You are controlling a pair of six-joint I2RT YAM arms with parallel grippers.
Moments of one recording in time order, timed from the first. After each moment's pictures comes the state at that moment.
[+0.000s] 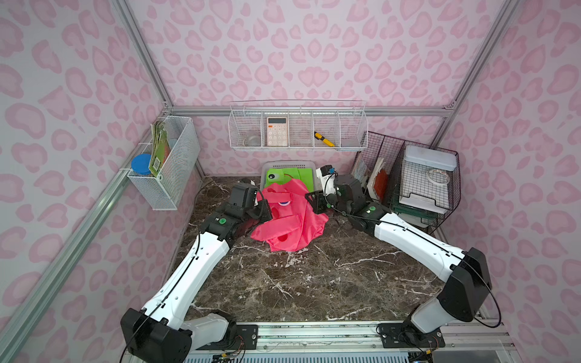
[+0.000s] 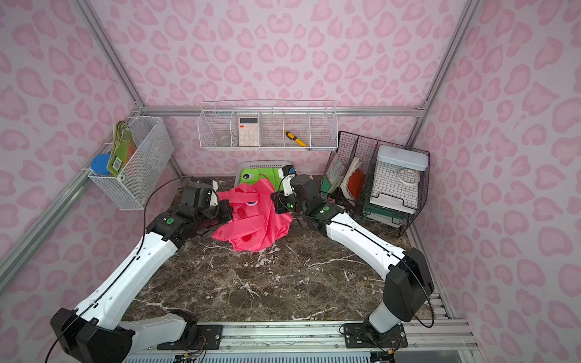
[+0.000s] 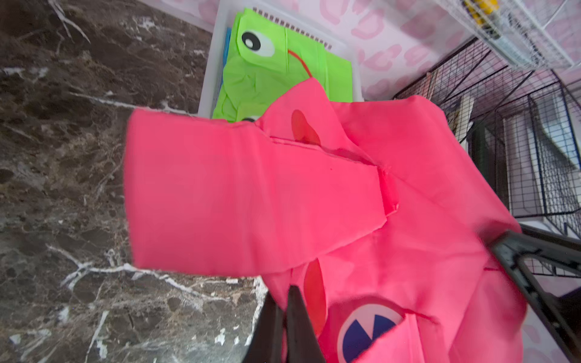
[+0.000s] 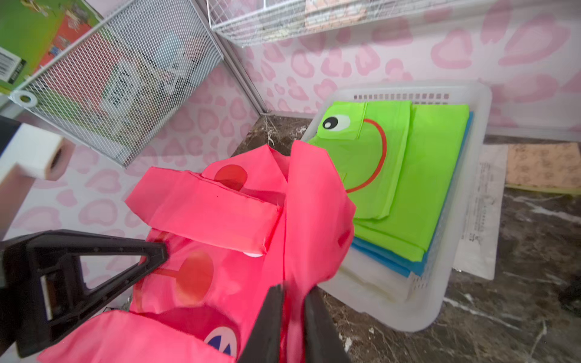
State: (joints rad) left arm -0.37 1.24 1.25 -0.68 -0.02 -0.62; right arm 0.73 1.59 1.40 -0.17 -0.13 0.42
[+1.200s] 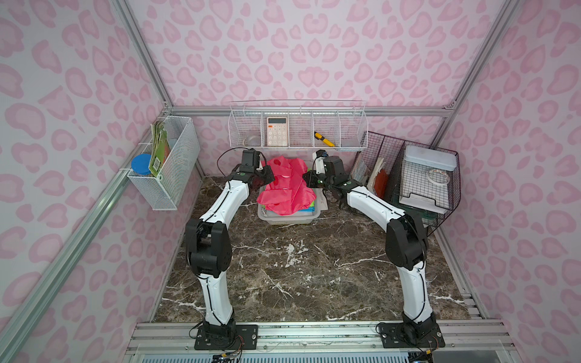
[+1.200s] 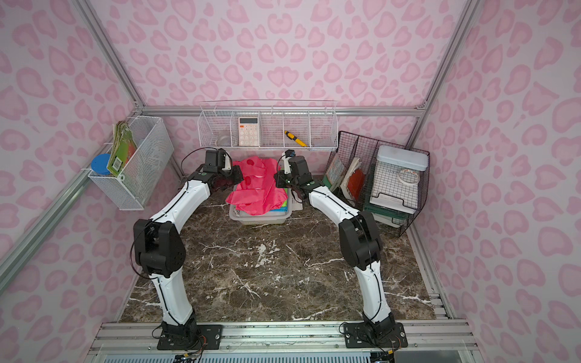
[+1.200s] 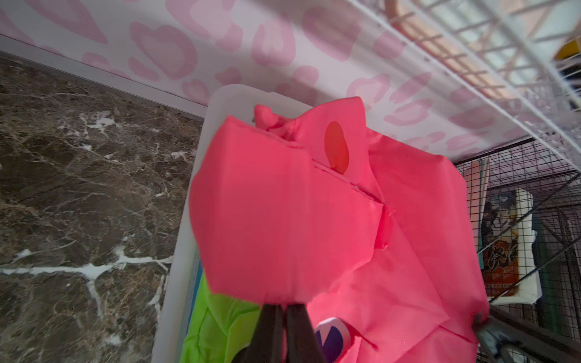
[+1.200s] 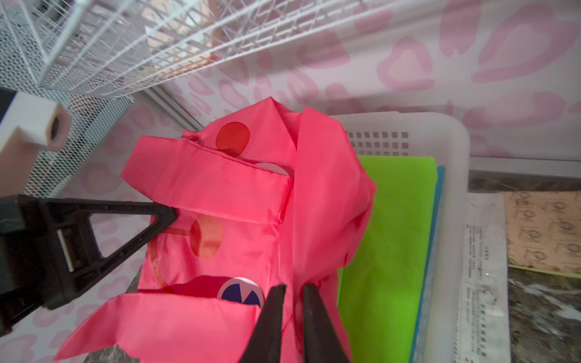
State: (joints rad) left arm -0.17 2.01 1.80 -0.46 0.12 -0.51; right arm 0.55 2.19 1.88 -0.11 -0.21 0.45
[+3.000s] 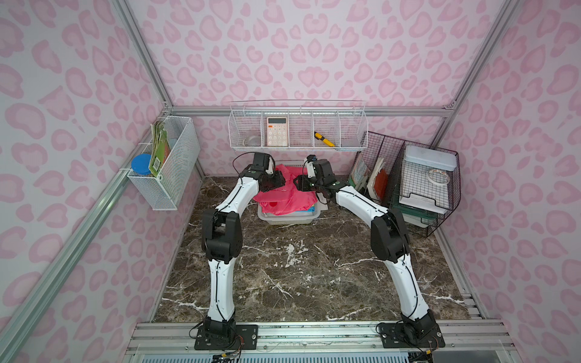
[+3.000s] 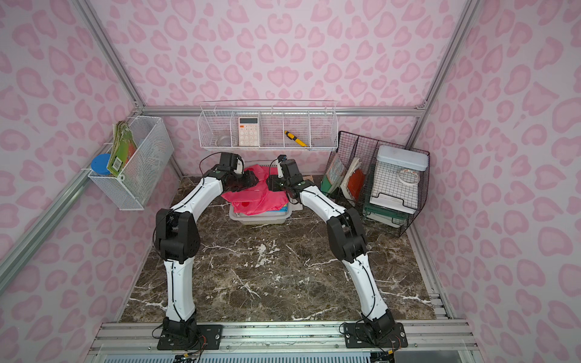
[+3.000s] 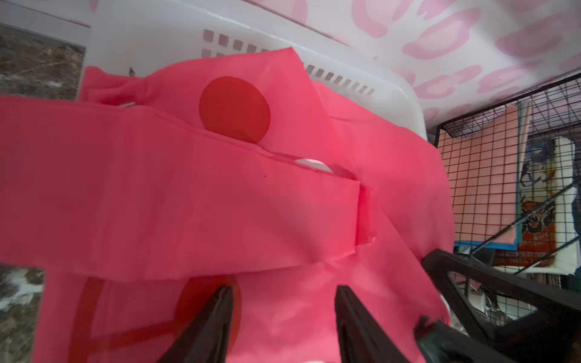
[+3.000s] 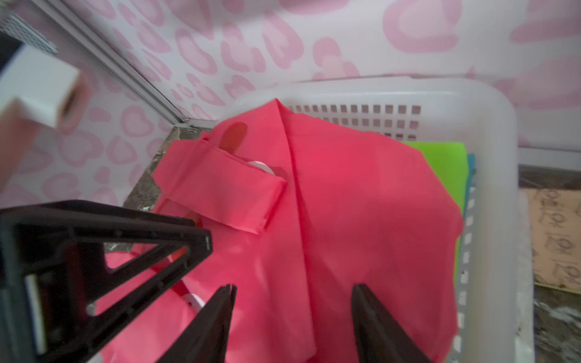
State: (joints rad) left arm -0.20 2.24 1.99 -0.56 0.23 -0.47; right arm 0.57 2.41 2.12 -0.24 -0.16 0.38
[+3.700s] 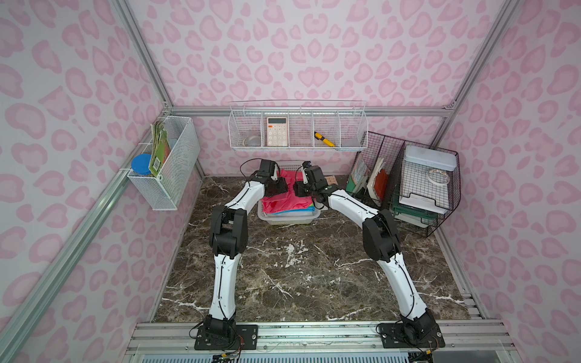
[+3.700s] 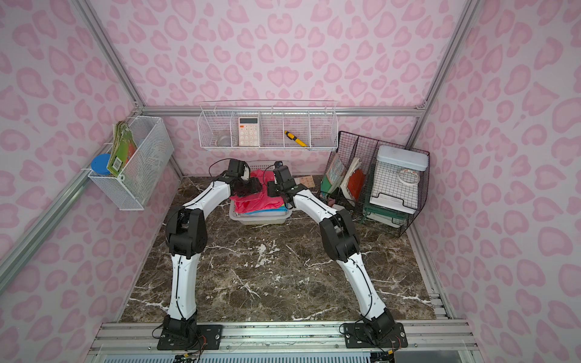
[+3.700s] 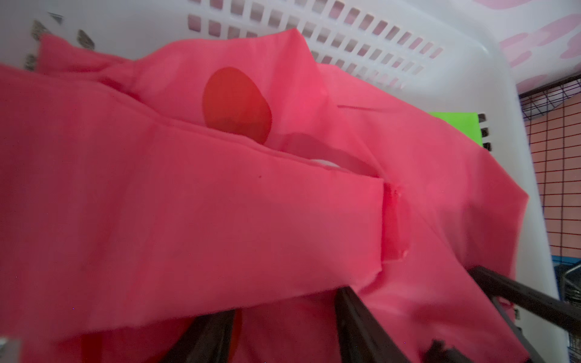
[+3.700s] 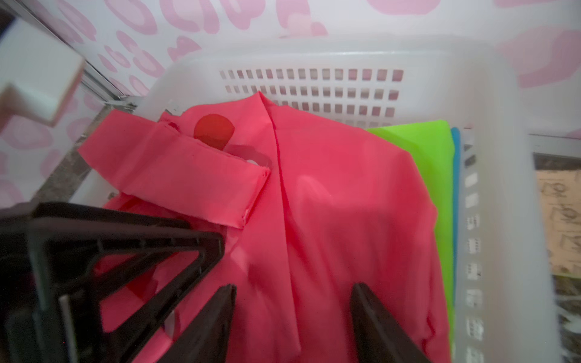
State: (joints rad) left arm -0.22 2.33 1.96 -0.50 0.17 -0.44; right arm 0.62 2.48 2.15 -0.29 0.03 0.32
